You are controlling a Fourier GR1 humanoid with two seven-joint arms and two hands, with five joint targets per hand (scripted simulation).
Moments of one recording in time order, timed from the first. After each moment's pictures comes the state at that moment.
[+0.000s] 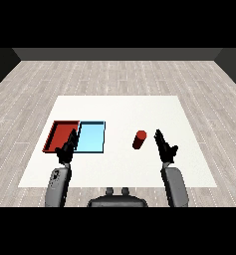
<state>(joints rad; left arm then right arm) -0.01 0.08 0.02 -1.59 -0.02 -0.01 -0.01 -0.02 -0.07 0.01 -1.59 -0.02 0.01 0.04</state>
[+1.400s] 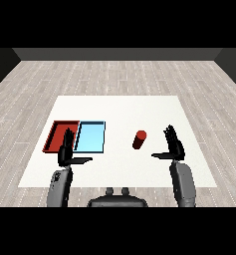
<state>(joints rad) 0.02 0.03 0.06 -1.59 0.02 -0.02 -0.39 -0.10 -0.15 -0.18 -1.40 -0.17 0.23 -0.31</state>
